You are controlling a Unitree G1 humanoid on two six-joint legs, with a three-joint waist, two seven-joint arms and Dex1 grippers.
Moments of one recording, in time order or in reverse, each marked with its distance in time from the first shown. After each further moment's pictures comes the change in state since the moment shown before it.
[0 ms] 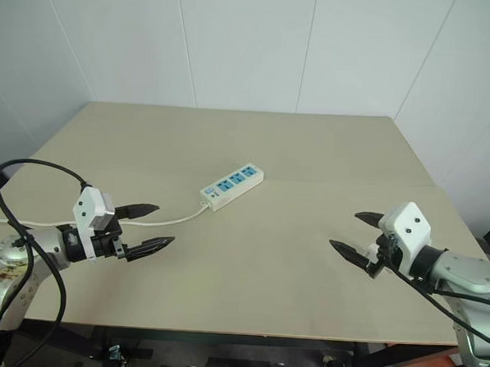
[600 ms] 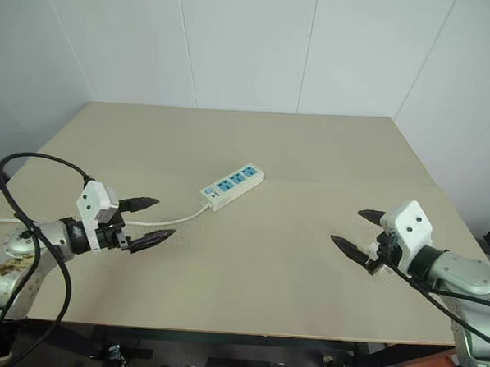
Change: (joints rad) left arm -0.098 -0.046 -0.040 0.086 0.066 -0.048 0.034; right arm -0.019 0.032 -0.001 -0.007 0.004 -0.001 -0.066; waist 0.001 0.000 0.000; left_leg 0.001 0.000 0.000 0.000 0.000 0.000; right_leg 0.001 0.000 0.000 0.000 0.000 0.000
